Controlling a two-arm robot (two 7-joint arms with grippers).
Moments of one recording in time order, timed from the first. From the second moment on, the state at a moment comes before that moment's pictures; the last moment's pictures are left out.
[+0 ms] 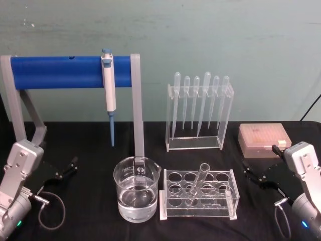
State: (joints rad) left arm -0.20 0.60 0.45 -1.41 -0.25 -0.12 0.03; right arm 0.20 0.60 -0.45 -1.41 0.25 -0.12 -0.03
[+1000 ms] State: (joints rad) left arm -0.20 0.60 0.45 -1.41 -0.25 -0.12 0.03; right arm 0.20 0.60 -0.45 -1.41 0.25 -0.12 -0.03
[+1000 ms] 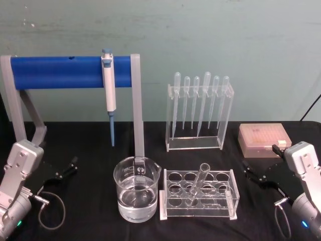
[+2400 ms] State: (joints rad) left arm -0.20 0.60 0.45 -1.41 -0.25 -0.12 0.03; right arm 0.20 0.60 -0.45 -1.41 0.25 -0.12 -0.03
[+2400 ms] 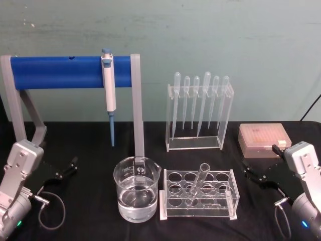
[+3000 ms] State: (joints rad) left arm -0.20 0.60 0.45 -1.41 -0.25 -0.12 0.03; right arm 0.20 0.60 -0.45 -1.41 0.25 -0.12 -0.03
